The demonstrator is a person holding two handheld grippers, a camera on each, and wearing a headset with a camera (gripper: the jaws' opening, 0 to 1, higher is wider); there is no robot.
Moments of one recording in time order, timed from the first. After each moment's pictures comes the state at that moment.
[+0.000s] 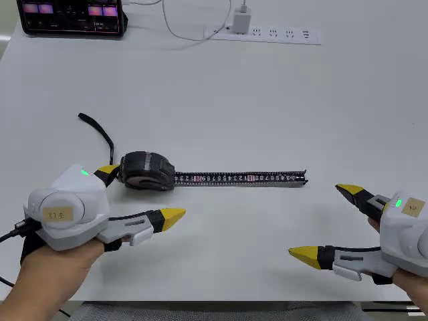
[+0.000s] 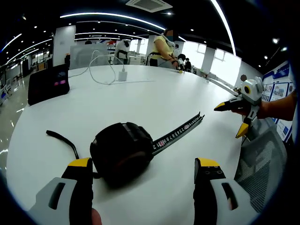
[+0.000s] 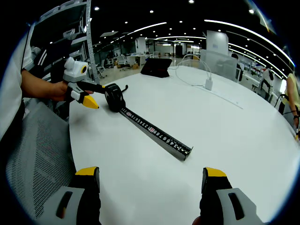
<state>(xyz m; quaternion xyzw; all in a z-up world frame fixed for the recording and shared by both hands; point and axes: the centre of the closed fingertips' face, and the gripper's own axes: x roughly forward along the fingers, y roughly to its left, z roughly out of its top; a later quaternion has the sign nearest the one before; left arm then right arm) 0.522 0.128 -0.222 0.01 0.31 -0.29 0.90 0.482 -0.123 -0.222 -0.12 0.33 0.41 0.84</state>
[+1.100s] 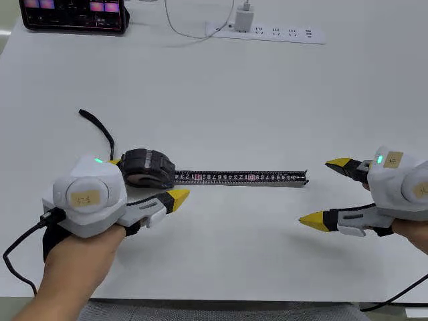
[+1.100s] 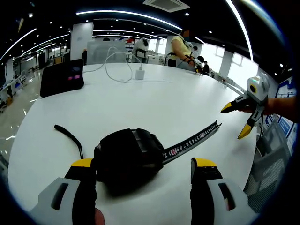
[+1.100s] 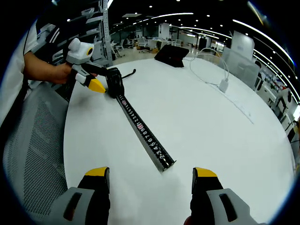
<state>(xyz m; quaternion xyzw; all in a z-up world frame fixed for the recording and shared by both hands) 0.543 0.130 -0.229 0.00 0.32 -0.21 0.92 0.527 -0.128 -0.228 -0.22 0.36 0.47 0.77</state>
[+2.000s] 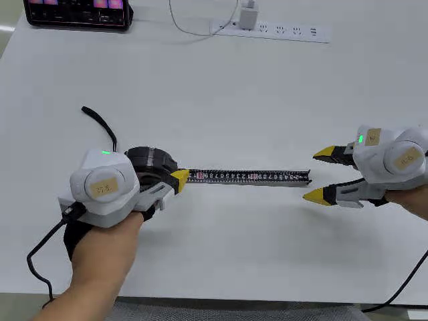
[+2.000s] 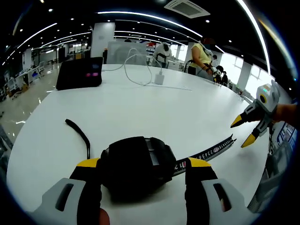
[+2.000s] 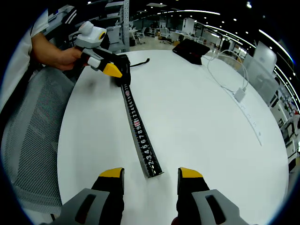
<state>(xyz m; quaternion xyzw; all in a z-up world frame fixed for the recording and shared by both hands) 0.560 0.141 -0.234 -0.04 0.31 -0.12 0.94 0.549 -0.124 -0.236 -0.30 0.37 0.52 0.71</state>
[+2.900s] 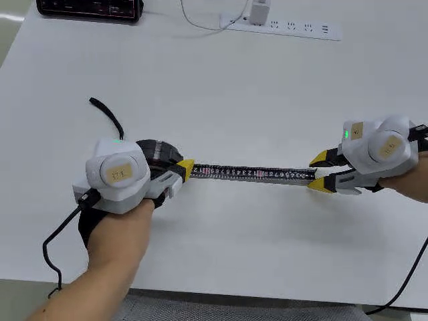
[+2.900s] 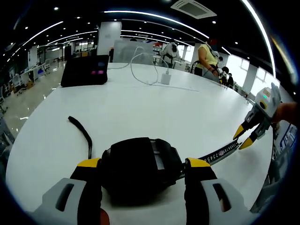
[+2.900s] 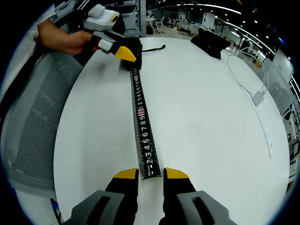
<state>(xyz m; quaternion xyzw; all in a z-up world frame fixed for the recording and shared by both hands) 0.565 0.144 -0.238 -0.04 0.32 -0.09 0.94 0.552 -0.123 -0.260 -0.35 0.39 0.57 0.64</state>
